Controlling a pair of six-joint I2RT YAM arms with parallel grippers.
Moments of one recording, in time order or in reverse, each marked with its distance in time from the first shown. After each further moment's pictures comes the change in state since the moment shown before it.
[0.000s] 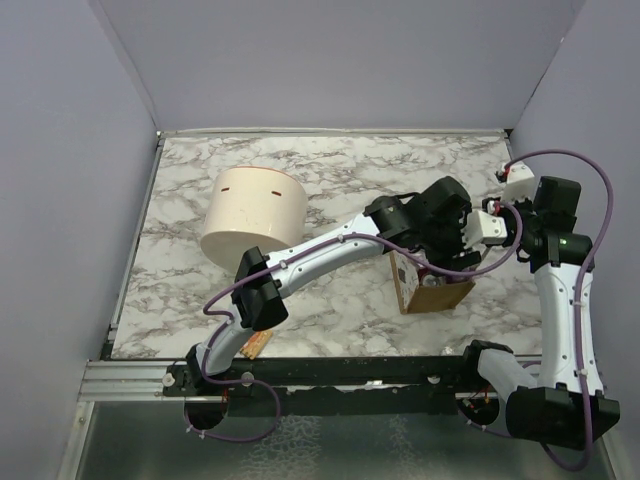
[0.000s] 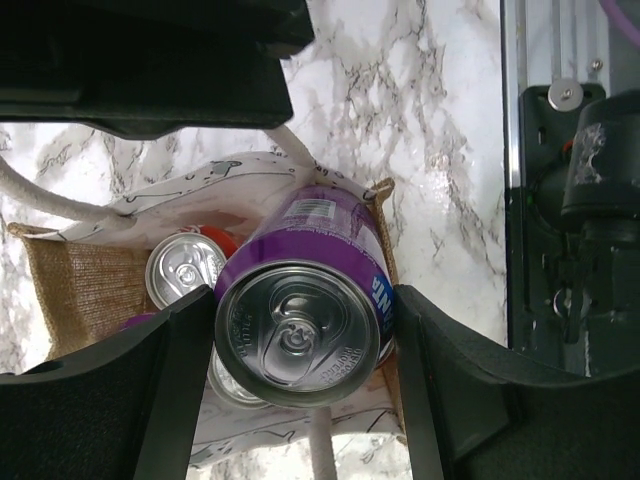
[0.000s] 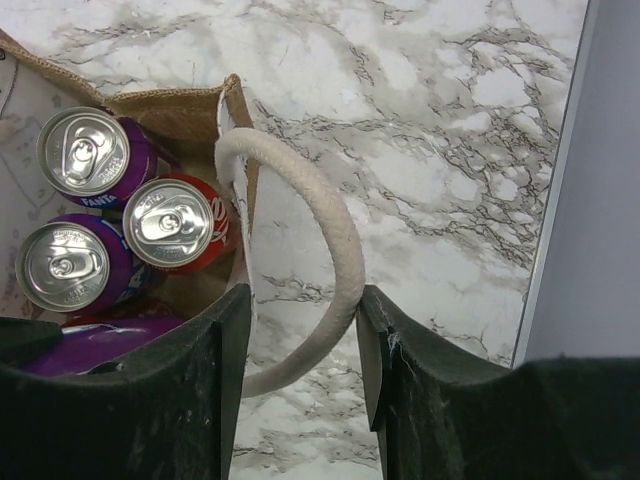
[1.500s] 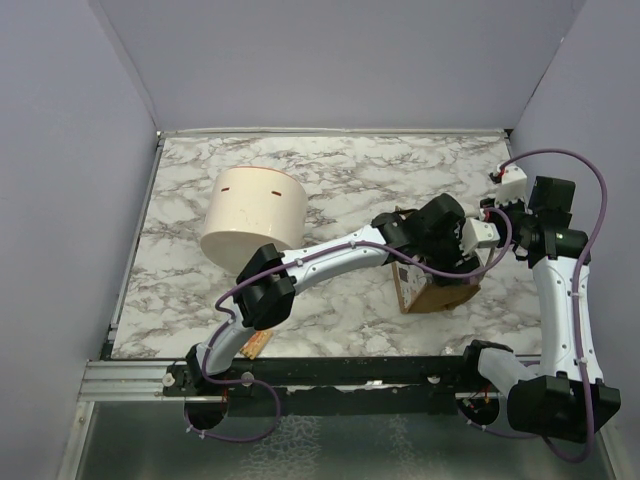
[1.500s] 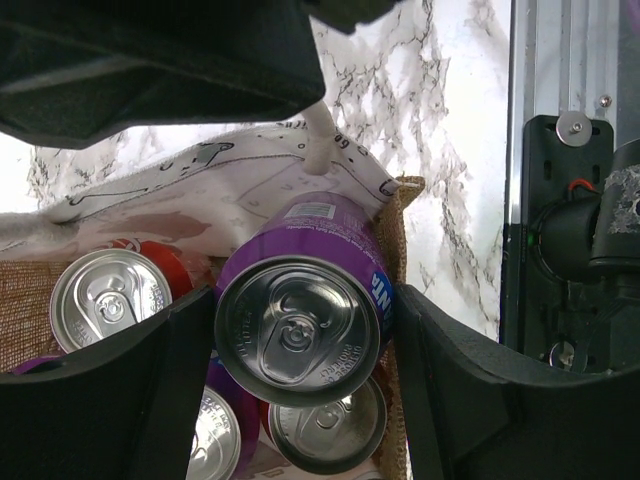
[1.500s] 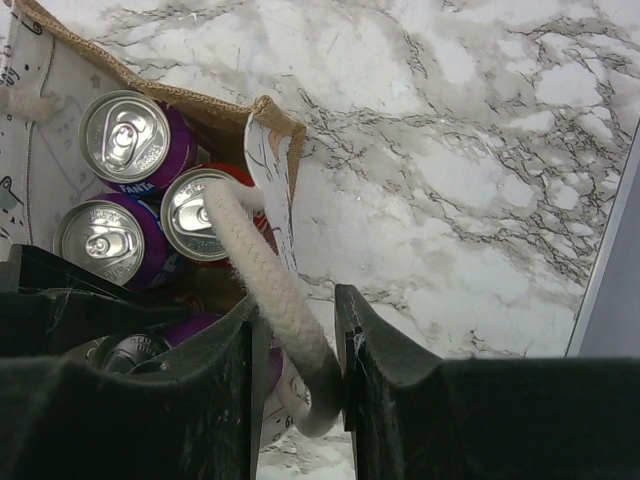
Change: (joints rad) left arm 0.005 0.012 -0.243 0.294 0.026 -0.174; right arm 0.000 0.037 -0.016 -0.009 -0.081 0.004
